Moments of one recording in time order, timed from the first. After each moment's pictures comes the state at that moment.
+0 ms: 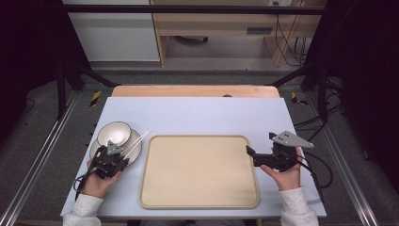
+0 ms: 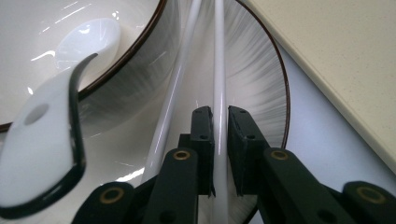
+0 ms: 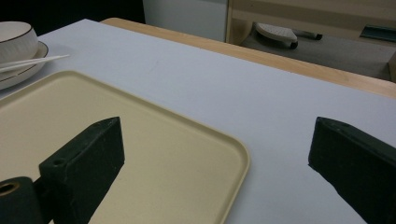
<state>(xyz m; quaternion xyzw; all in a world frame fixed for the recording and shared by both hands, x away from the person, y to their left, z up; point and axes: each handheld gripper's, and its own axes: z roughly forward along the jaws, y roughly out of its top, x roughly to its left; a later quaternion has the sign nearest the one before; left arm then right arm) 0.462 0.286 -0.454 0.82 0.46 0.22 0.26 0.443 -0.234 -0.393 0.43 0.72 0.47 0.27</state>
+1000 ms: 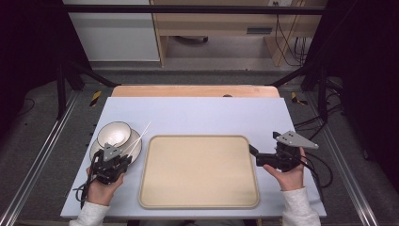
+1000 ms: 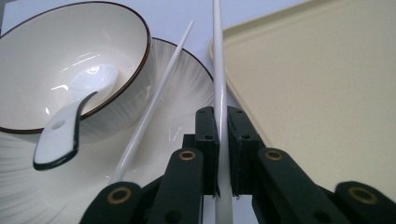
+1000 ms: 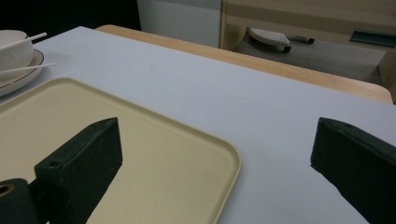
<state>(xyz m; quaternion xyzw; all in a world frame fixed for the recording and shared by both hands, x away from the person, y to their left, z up) 0.428 0.261 -0.426 0.77 0.48 0.26 0.33 0.439 -0.240 -0.388 0.43 0.71 0.48 0.28</state>
